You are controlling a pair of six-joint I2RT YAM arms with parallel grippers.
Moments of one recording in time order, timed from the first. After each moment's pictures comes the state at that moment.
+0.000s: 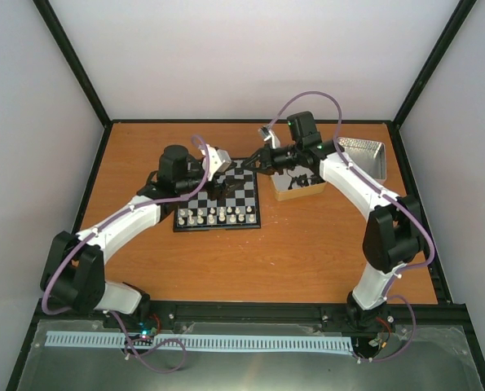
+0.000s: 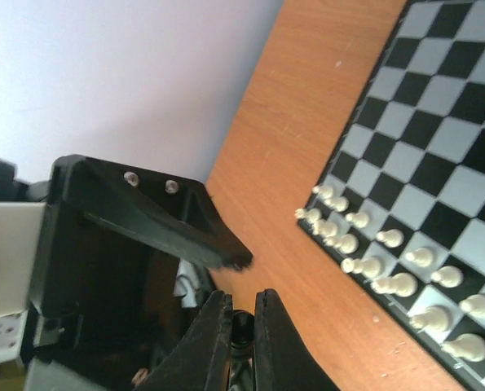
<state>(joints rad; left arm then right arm) -0.45 1.40 0.92 0.14 0.71 0.25 0.43 1.75 1.49 -0.47 -0.99 0.52</state>
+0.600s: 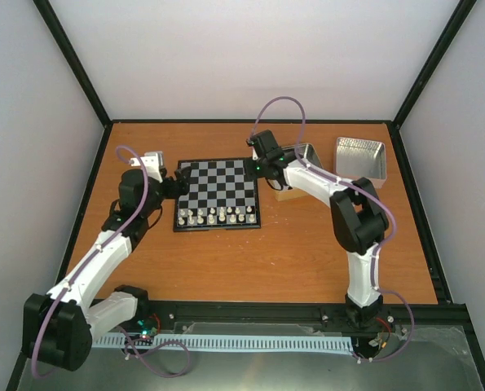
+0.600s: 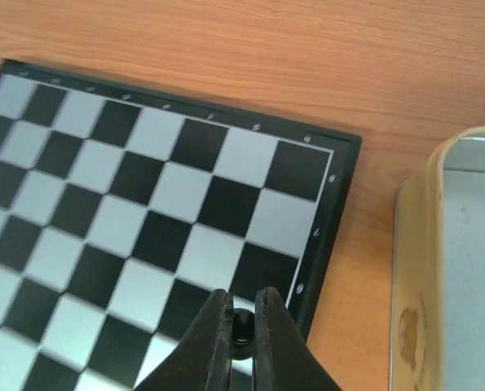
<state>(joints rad) -0.23 1.03 0.63 0.10 0.16 -0.33 0.59 1.97 1.51 -0.34 -0.04 0.28</state>
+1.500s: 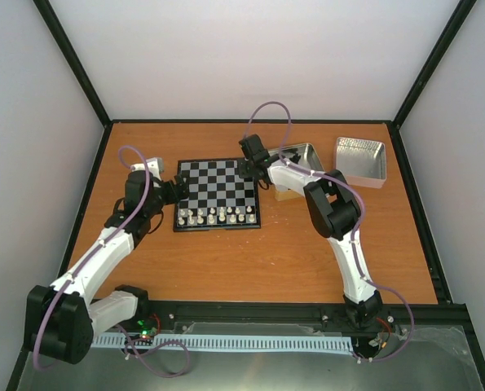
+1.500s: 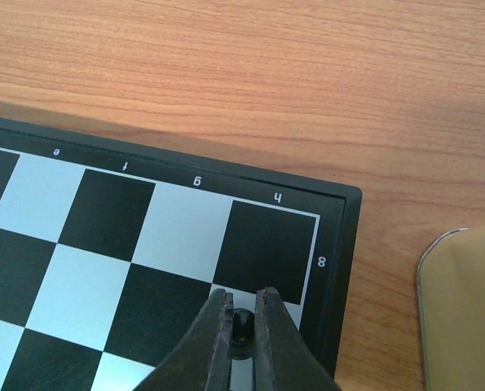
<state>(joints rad) -0.22 1.06 0.63 -0.04 0.06 -0.45 0.60 2.28 1.72 -0.26 0.14 0.29</state>
